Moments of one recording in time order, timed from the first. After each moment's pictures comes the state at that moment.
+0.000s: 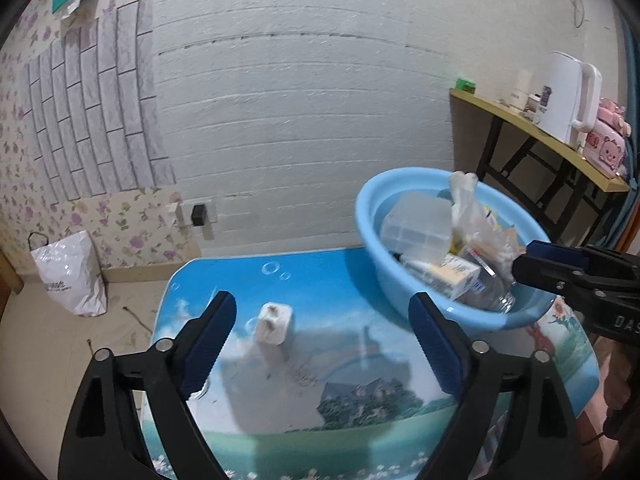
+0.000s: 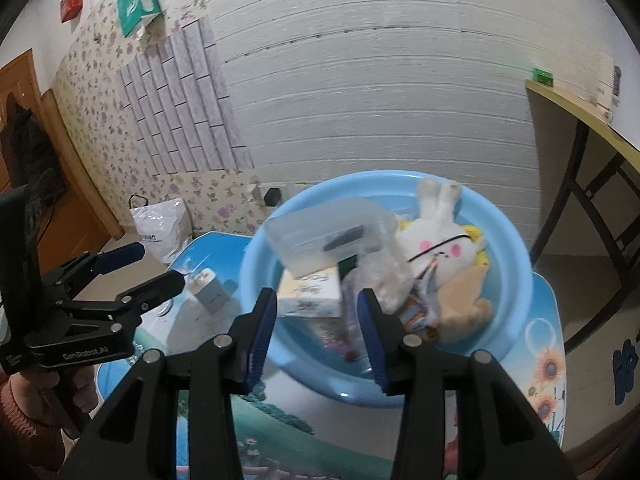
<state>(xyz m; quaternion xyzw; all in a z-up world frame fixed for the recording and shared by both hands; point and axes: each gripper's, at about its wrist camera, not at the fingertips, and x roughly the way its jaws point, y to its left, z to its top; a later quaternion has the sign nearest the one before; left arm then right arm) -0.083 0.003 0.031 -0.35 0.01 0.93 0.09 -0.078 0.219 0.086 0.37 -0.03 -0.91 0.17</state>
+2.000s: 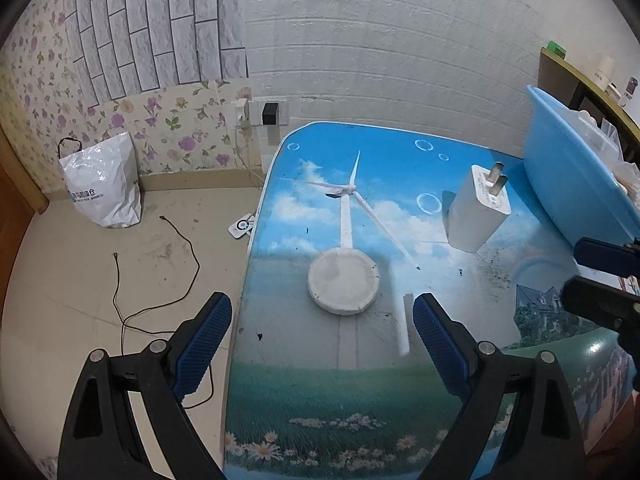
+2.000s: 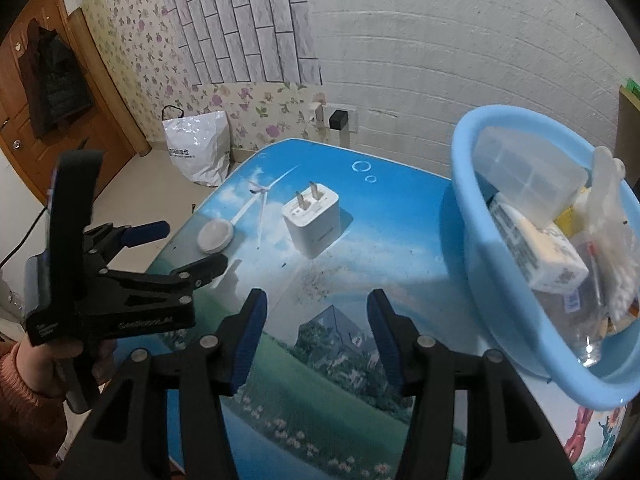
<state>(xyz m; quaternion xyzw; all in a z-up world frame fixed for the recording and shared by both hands) -0.089 -0.113 -0.072 -0.47 -0.02 0.88 0.01 -0.088 0.079 0.018 0.47 0.05 -0.85 0.23</state>
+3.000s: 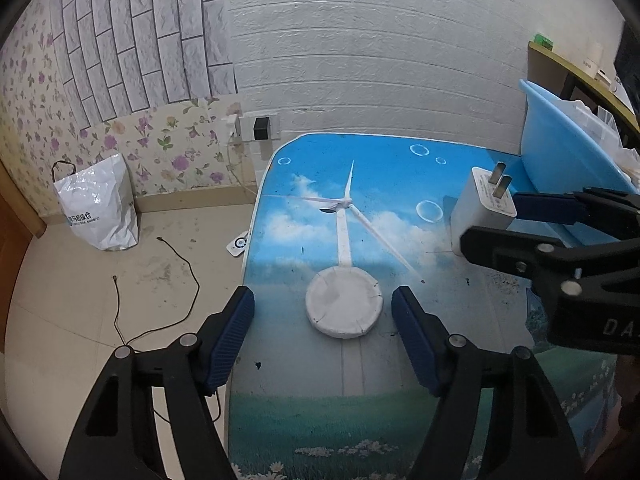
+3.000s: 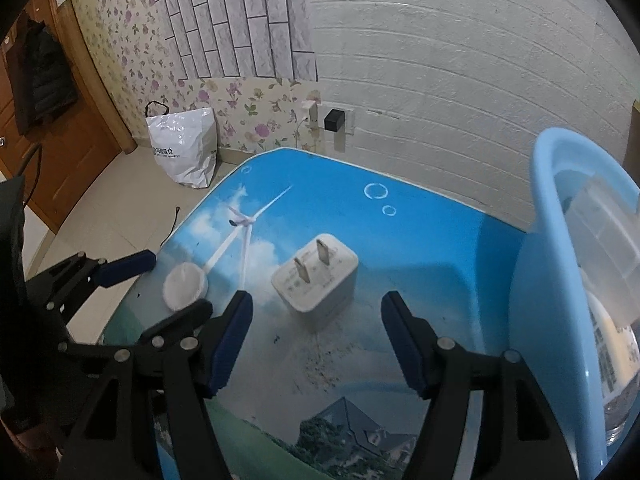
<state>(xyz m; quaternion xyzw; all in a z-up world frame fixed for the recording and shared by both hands) -0.098 -0.114 -0.079 -0.45 0.00 0.89 0.03 -0.139 0.033 -0.008 0.47 0.06 -0.86 0.21</state>
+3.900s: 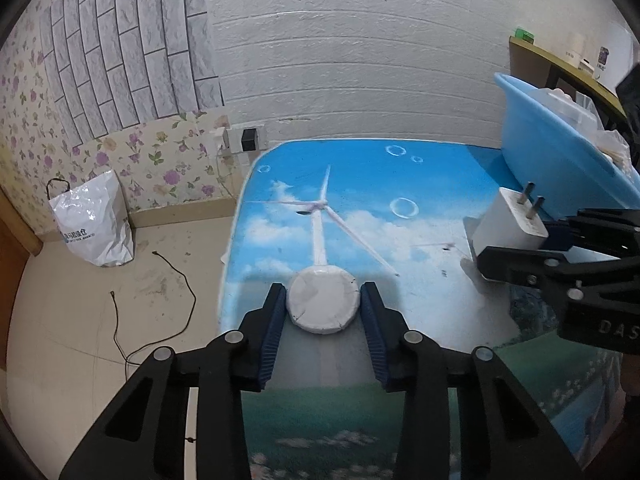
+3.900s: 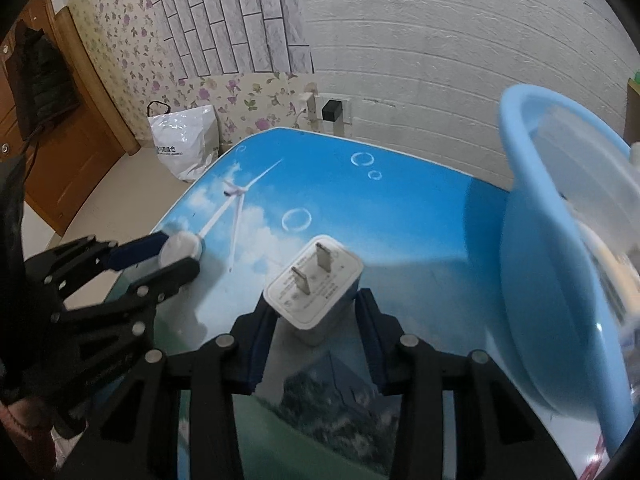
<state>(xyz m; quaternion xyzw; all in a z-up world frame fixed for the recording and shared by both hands) -0.086 -0.097 -0.074 -0.43 0.02 0.90 0.05 -0.114 0.062 -0.018 0.47 0.05 -0.85 0.22</state>
